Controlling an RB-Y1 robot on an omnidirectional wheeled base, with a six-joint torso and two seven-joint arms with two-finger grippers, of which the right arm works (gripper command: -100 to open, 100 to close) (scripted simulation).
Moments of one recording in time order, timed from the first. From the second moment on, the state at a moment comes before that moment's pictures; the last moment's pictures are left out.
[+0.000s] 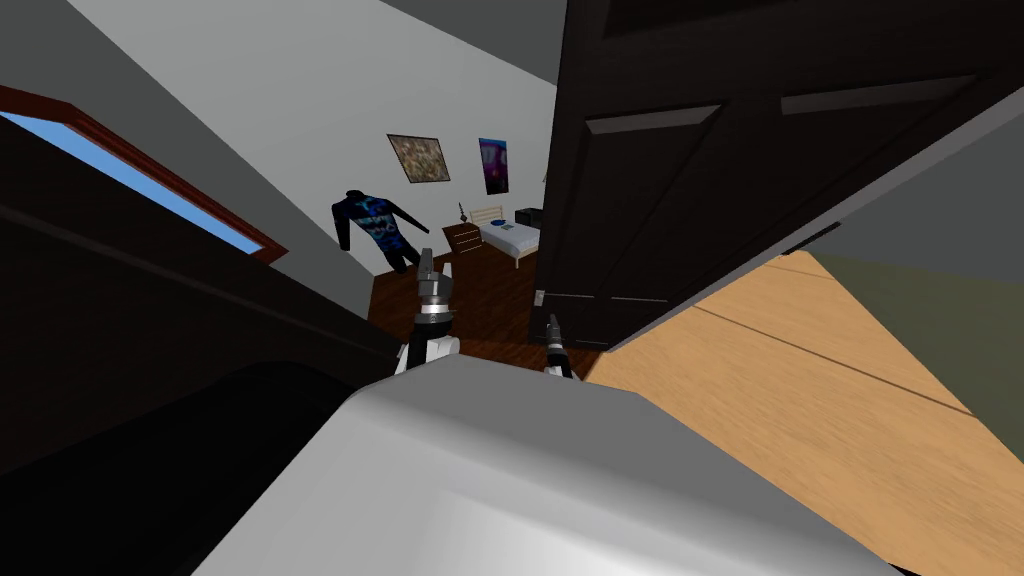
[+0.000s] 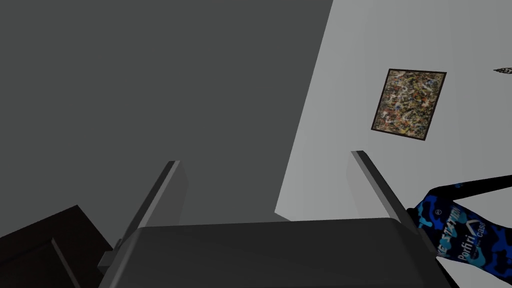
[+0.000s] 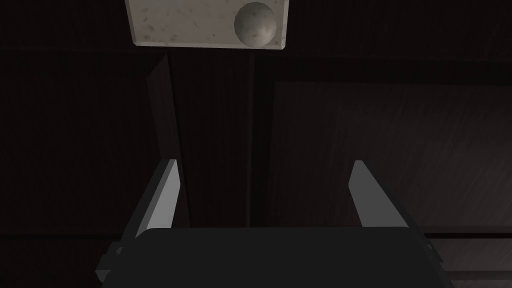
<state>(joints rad) -0.04 0.04 0.28 -0.78 -0.27 -0.77 0.23</state>
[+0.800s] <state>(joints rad) -0.05 -0.02 0.27 -0.76 -0.28 -0.78 0.23</state>
